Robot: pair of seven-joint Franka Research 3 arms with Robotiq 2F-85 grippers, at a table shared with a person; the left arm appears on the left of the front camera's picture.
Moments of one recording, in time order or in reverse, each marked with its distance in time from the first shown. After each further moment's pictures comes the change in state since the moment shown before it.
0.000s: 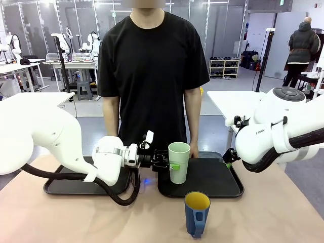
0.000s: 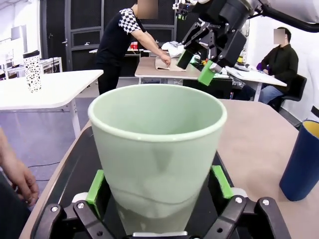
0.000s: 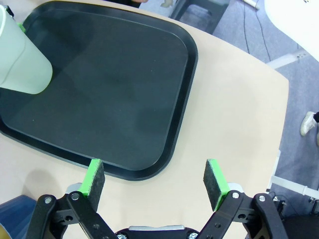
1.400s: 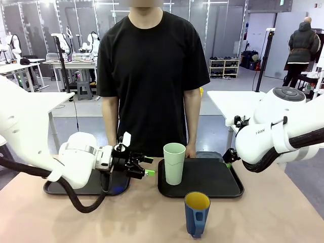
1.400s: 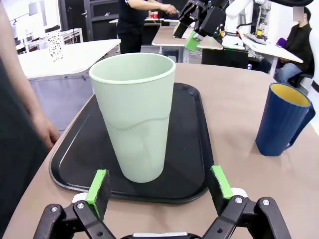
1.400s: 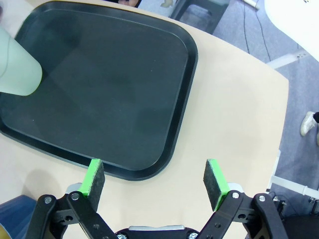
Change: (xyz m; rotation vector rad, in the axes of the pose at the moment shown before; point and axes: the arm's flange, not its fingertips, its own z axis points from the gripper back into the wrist) left arm 0.019 -0.062 0.102 0.132 0.174 -0.019; right arm 0.000 0.000 0.000 0.000 0.000 0.000
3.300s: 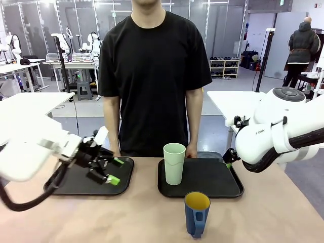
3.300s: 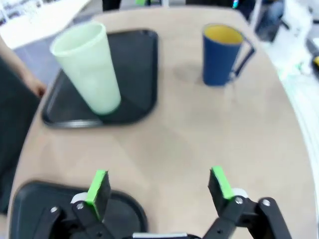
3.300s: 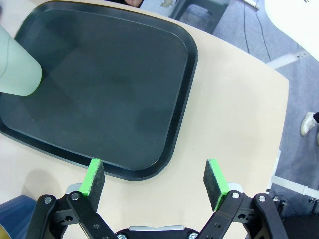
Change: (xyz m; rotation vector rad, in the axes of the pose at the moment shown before) left arm 0.059 -0.074 0.119 -0.053 0.369 -0.092; right arm 0.000 0.000 0.000 0.000 0.000 0.000
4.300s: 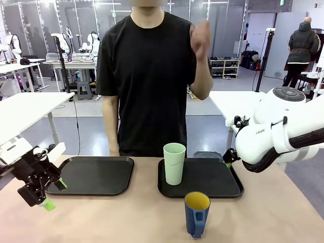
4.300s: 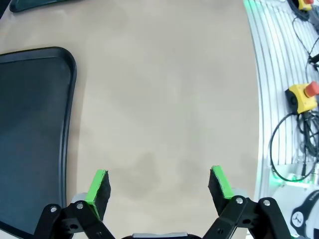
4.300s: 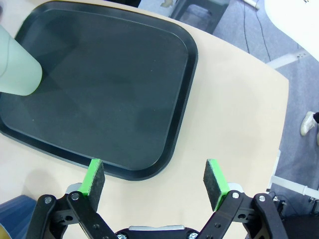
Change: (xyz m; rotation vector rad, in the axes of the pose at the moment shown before) left arm -0.044 -0.080 0.114 -0.083 0.407 0.122; right arm 0.000 0.000 0.000 0.000 0.000 0.000
